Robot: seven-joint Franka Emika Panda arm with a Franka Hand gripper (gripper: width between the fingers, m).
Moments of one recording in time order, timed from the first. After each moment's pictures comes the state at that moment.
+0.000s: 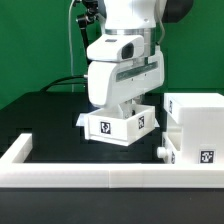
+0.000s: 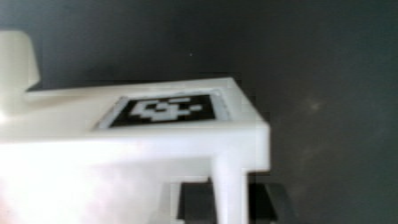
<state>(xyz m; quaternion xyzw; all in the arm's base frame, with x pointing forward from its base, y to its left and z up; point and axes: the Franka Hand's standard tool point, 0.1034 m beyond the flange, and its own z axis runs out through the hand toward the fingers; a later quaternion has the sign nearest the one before) 0.517 -0.009 0.063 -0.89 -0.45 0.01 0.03</state>
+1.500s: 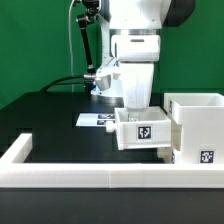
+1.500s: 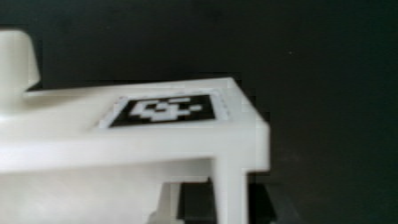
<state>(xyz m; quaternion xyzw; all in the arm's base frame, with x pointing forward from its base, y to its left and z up) 0.539 -0.008 0.061 -0.72 -0.69 0.00 0.01</state>
